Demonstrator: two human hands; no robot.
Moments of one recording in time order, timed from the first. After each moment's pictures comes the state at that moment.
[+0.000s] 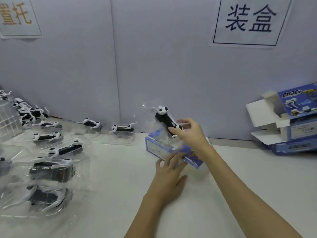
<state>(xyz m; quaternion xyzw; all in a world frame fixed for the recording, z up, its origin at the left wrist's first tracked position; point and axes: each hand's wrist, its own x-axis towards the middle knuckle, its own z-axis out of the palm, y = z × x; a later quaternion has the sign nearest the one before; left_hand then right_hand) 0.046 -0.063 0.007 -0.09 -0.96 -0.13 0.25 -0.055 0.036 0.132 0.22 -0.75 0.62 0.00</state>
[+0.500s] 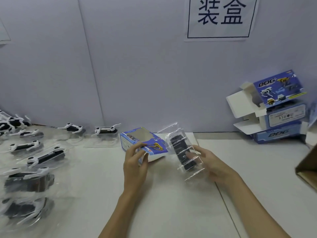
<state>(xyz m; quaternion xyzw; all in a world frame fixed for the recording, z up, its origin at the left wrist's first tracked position) 0.038 -0.078 0.018 0.03 -0.79 -0.36 0.50 -0.057 0.168 0.058 0.22 -0.63 0.70 -0.26</state>
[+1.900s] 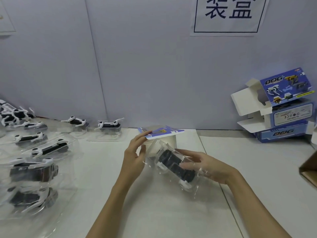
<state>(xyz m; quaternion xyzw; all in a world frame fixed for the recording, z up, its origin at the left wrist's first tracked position) 0.053 -0.089 0.045 -0.03 -0.78 -0.52 0.36 -0.036 0.162 0.073 0.32 -0.74 0.50 -0.32</state>
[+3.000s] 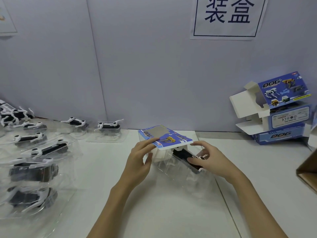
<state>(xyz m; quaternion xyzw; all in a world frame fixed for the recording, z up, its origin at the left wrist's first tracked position) 0.056 -0.086 0.036 -0.09 -0.85 -0.33 0.39 -0.041 0.178 0.076 0.23 -0.85 0.47 -0.07</state>
